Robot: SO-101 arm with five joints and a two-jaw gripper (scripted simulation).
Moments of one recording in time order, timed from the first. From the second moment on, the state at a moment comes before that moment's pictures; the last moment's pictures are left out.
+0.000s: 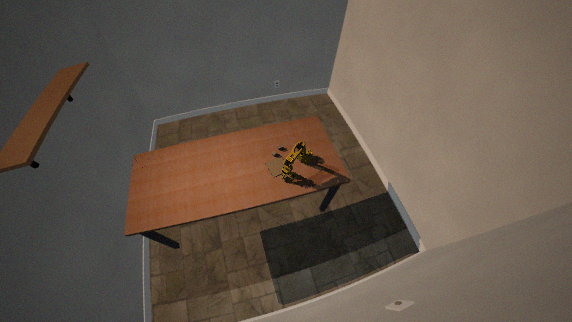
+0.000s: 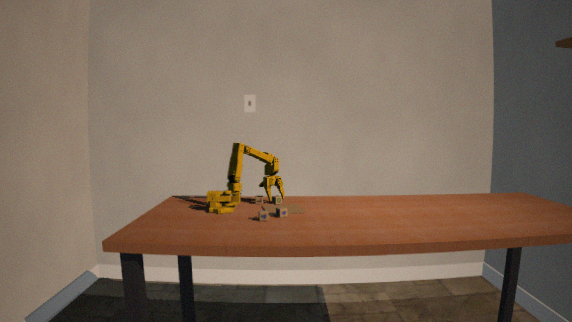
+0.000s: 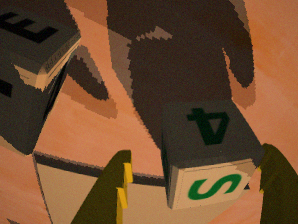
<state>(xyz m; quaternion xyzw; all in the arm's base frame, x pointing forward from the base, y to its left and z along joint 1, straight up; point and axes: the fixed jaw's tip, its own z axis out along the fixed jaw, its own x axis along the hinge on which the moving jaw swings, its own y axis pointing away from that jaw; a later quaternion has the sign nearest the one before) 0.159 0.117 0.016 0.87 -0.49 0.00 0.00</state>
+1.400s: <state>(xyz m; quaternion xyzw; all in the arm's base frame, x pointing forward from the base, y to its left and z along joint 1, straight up) 0.167 0.122 0.015 0.87 -0.49 0.00 0.00</state>
